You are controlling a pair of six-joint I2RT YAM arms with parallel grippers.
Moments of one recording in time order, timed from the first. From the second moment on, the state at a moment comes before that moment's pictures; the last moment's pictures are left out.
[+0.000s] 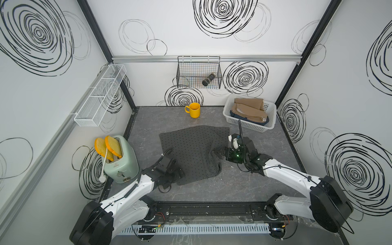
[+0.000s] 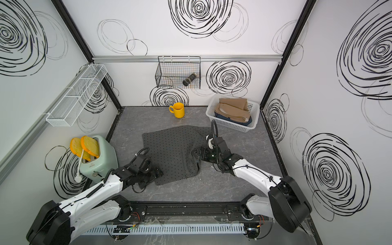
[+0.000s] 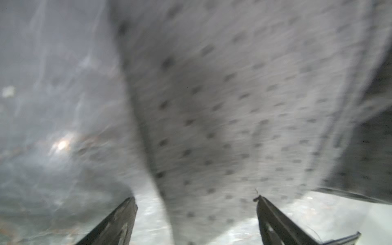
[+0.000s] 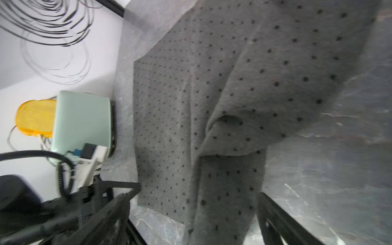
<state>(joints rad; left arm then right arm) -0.49 0.97 0.40 -0.54 0.15 -1.05 0.63 1.23 0.63 -0.04 -0.26 0.78</state>
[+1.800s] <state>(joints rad) -1.23 1.61 1.31 -0.87 -0.51 -0.49 0.35 1.54 0.79 -0.23 -0.44 0.73</state>
